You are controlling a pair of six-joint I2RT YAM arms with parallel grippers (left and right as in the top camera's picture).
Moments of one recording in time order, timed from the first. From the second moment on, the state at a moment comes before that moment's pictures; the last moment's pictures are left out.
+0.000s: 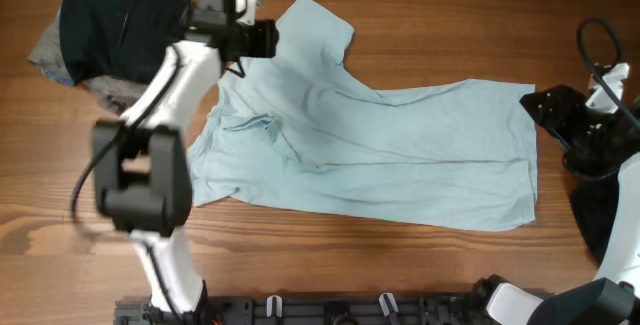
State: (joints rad) left arm -0.17 2.06 1.55 -0.39 0.21 -0.09; right arm -0.56 1.38 1.16 -0.92 -0.64 0.10
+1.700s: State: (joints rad) left arm -0.19 2.31 1.58 -0.06 0.19 -0.08; right arm -0.48 1.78 1.16 -0.70 -0.33 0.08
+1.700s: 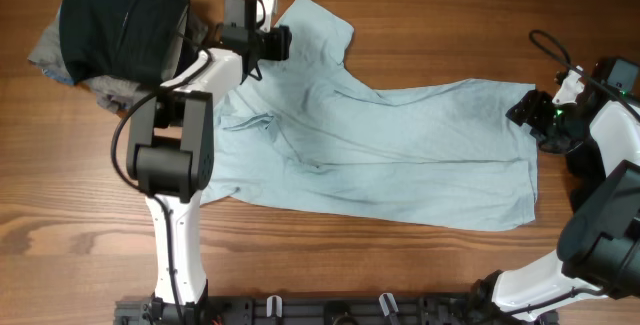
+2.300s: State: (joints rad) left arm -0.20 2.30 1.58 -0.11 0.21 -0.10; right arm -0.48 1.77 1.16 -0.71 -0.36 0.07
